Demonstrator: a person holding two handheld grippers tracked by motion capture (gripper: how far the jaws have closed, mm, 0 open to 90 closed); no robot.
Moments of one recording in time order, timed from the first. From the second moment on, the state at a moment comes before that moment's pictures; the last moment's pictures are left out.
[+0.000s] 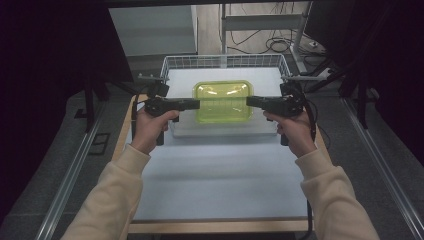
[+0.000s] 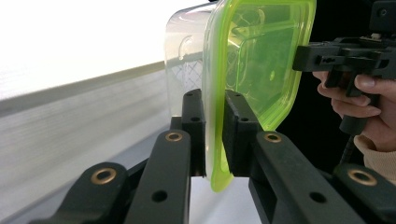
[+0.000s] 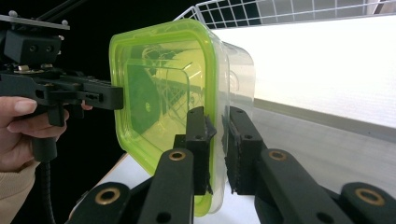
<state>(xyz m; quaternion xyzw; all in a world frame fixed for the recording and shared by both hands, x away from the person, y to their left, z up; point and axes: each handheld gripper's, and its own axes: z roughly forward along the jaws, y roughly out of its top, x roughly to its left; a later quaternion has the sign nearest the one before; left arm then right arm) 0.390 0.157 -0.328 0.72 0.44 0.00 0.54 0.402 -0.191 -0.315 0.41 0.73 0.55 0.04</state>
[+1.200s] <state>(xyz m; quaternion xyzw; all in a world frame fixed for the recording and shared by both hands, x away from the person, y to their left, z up) 0.472 0.147 -0.310 0.73 0.47 0.00 0.49 0.473 -0.190 -0.302 0.46 0.71 0.54 0.04</state>
